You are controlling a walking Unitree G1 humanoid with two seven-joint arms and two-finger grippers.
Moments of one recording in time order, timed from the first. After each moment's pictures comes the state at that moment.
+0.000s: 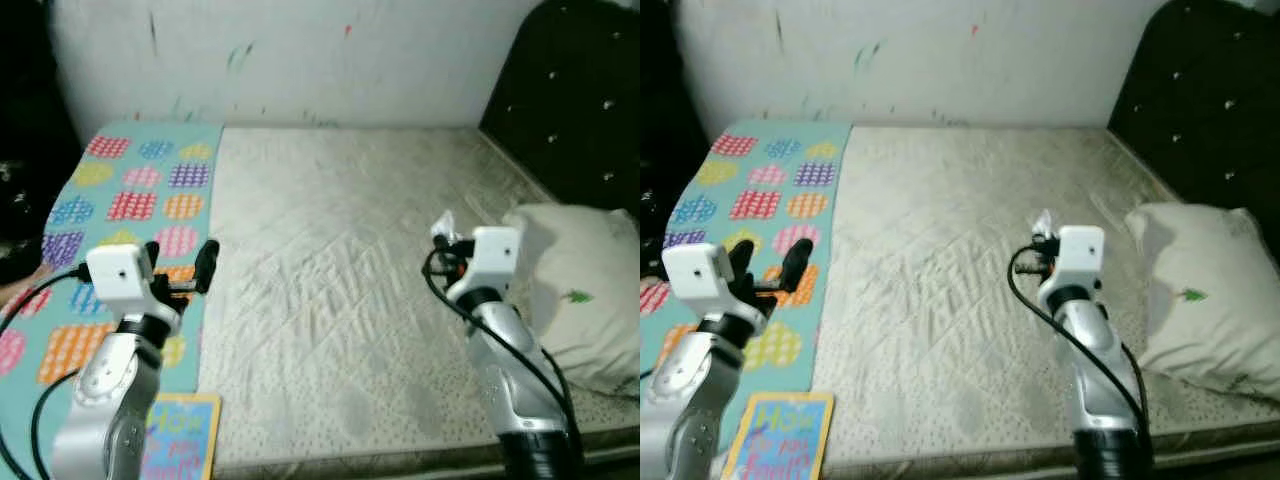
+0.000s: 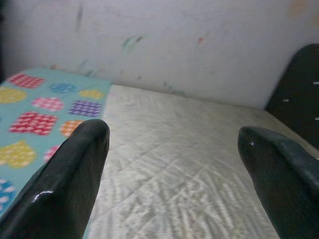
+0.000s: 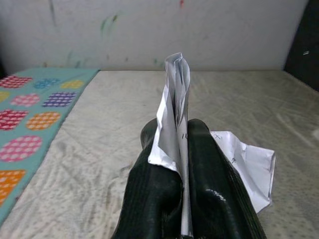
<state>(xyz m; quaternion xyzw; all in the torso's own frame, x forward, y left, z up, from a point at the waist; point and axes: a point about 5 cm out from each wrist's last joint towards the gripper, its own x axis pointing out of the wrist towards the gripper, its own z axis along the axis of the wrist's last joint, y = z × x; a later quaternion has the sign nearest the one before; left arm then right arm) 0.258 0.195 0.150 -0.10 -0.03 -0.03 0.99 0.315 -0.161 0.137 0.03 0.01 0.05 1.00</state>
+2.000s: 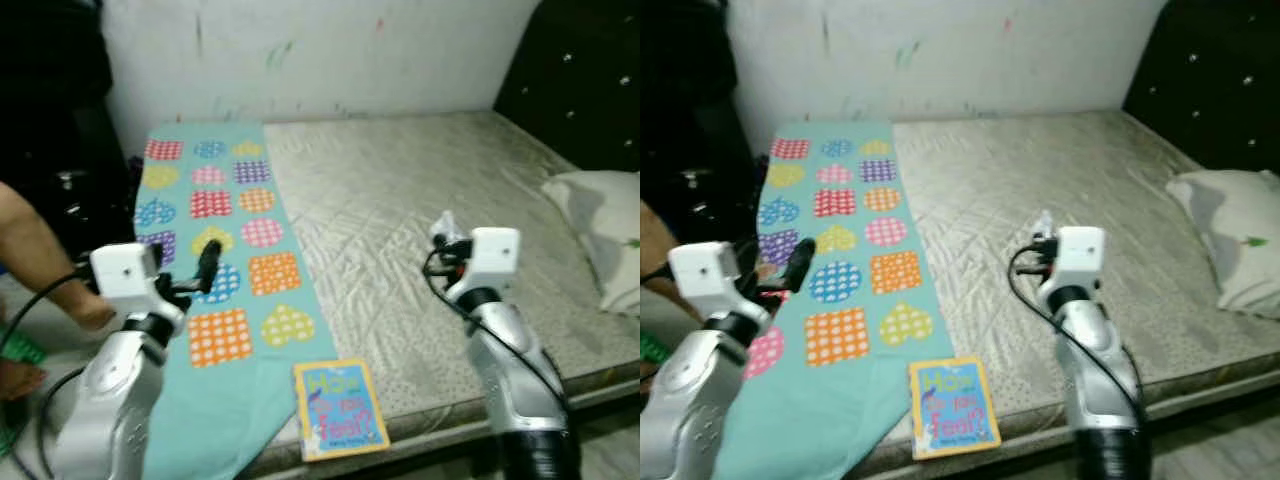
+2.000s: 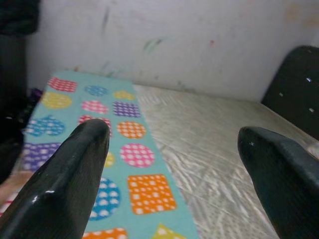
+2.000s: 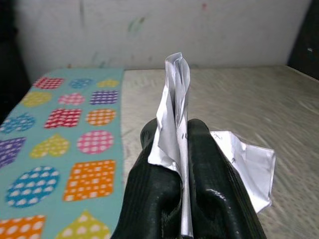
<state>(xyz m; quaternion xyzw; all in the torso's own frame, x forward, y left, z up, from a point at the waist) 0.262 0.196 0.147 -0.11 -0.02 -0.03 0.99 0.316 -0.160 0.134 0.03 0.01 0.05 1.00</state>
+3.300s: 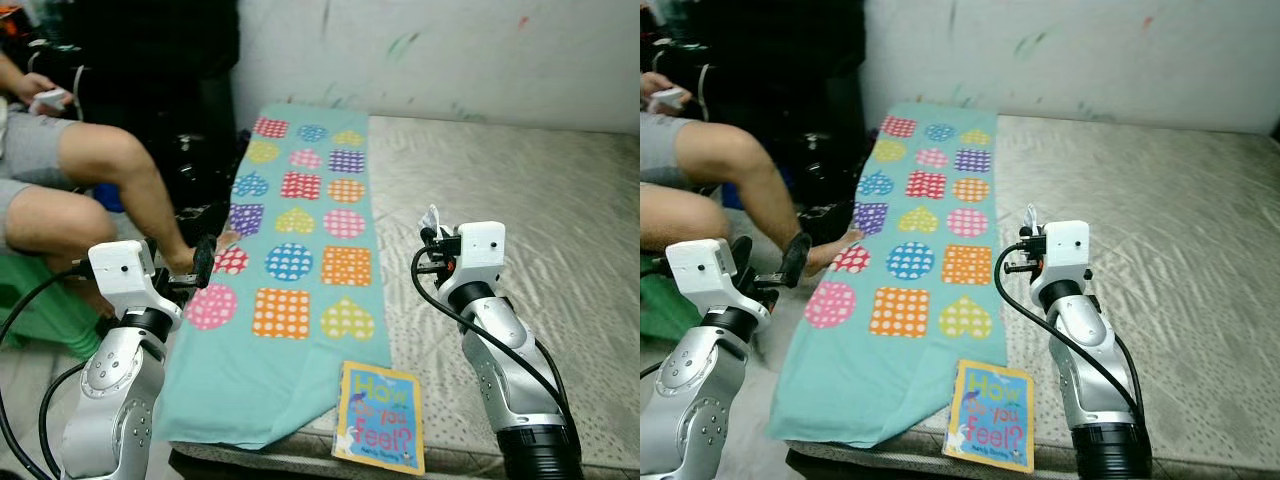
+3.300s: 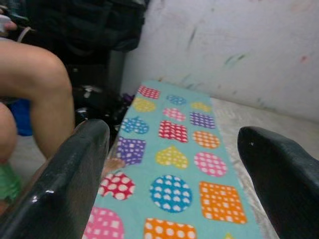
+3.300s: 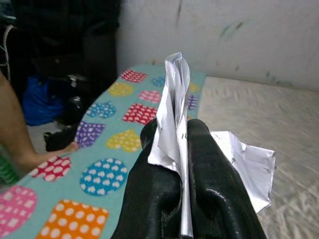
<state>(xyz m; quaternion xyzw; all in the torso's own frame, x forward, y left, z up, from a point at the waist) 0.268 0.195 0.149 -0.09 -0.04 -0.02 0.99 0.318 -0.156 0.141 0.00 -0.01 0.08 1.00</state>
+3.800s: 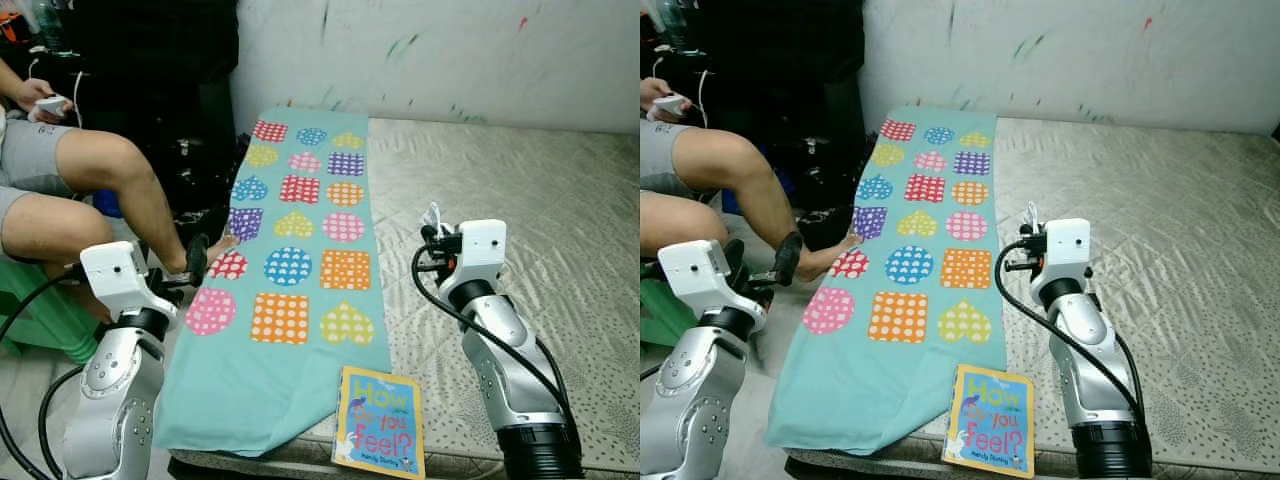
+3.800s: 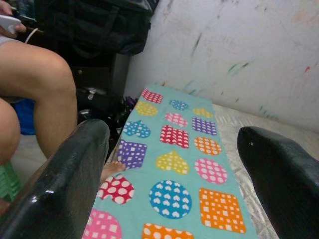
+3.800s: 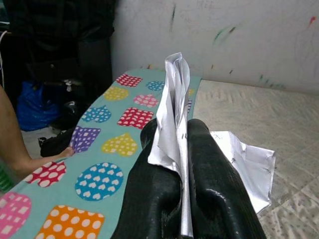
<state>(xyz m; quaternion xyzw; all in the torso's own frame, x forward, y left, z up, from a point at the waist) 0.268 0.196 0.148 -0.11 -0.04 0.01 0.99 0.318 -0.160 0.142 0.00 -0.01 0.07 1.00</state>
